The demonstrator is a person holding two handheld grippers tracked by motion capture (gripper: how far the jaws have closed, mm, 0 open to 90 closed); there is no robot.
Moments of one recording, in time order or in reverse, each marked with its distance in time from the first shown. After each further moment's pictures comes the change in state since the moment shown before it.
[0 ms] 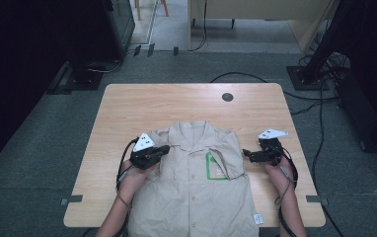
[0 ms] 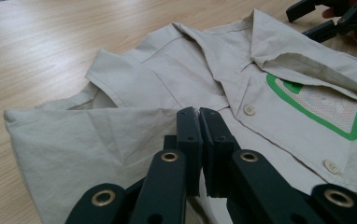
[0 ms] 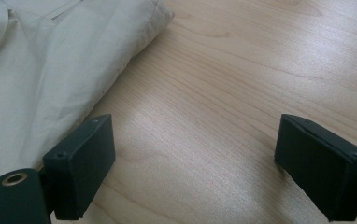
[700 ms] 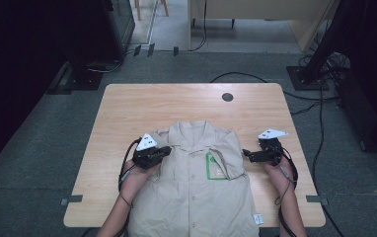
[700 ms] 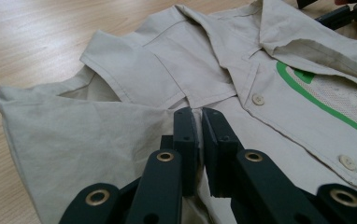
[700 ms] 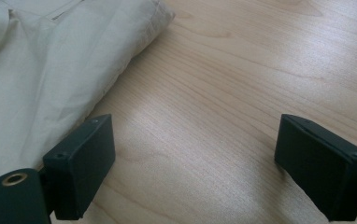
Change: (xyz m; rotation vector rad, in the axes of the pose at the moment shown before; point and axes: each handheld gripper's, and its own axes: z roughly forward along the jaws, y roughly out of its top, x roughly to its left) left arm 0.003 -0.005 0.010 0.036 0.002 -0.025; right arm 0.000 0.000 0.000 0.000 0.002 -0.003
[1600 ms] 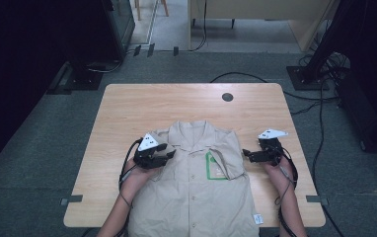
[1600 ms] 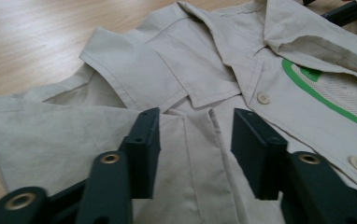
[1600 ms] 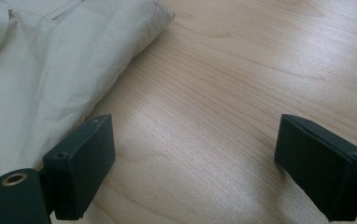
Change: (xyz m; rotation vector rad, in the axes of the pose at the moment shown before) left arm -0.001 0.000 0.003 -0.010 0.019 0.014; right arm 0.000 0.000 0.000 0.000 0.000 0.000
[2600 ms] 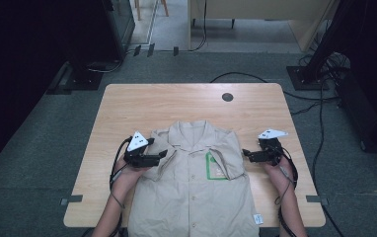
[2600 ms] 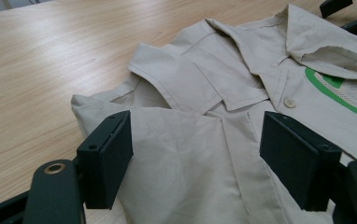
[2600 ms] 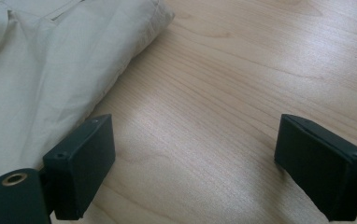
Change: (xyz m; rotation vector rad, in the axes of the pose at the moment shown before) left arm 0.019 -0.003 -0.023 -0.047 0.060 0.019; right arm 0.000 0.000 0.000 0.000 -0.003 0.002
